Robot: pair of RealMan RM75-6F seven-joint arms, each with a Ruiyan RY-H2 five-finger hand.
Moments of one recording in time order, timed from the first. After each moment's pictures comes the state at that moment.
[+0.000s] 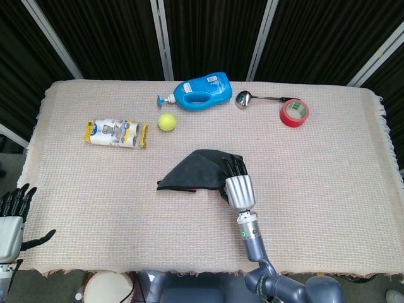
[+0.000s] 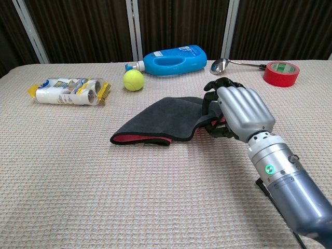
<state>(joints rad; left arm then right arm) 0.00 -1.25 -0.01 -1.54 1.54 1.57 0.09 0.60 -2.22 0.25 -0.74 -1.47 1.41 -0.16</state>
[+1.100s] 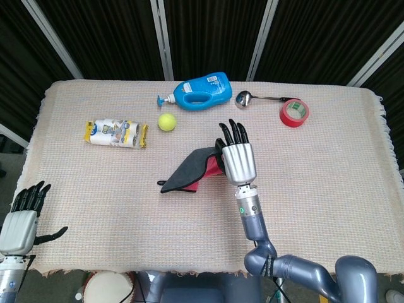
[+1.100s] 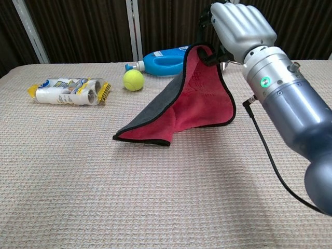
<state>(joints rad) -0.05 -1.27 -0.03 -1.59 1.49 1.47 0.10 0.74 -1.94 0.48 -1.25 -1.37 1.33 -0.56</state>
